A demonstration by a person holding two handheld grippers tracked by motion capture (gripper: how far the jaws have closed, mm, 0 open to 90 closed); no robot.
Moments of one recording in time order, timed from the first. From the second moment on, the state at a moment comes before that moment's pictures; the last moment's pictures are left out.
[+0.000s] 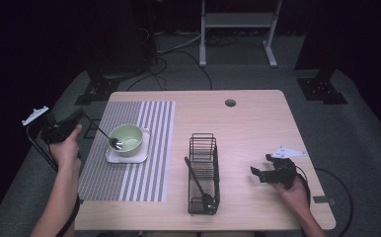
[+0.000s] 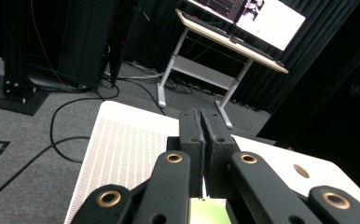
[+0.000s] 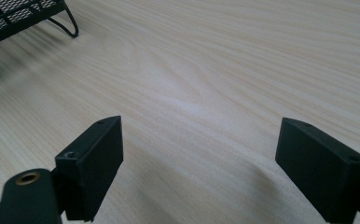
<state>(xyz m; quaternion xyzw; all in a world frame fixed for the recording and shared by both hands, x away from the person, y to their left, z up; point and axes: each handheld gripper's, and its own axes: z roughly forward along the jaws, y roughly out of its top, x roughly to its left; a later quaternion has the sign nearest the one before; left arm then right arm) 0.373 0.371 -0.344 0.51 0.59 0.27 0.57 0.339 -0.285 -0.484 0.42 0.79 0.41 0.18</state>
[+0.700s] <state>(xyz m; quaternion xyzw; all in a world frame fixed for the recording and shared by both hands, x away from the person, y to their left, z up) 0.373 0.372 -0.358 0.50 0.60 0.27 0.57 0.339 -0.285 -0.484 0.42 0.79 0.41 0.18</state>
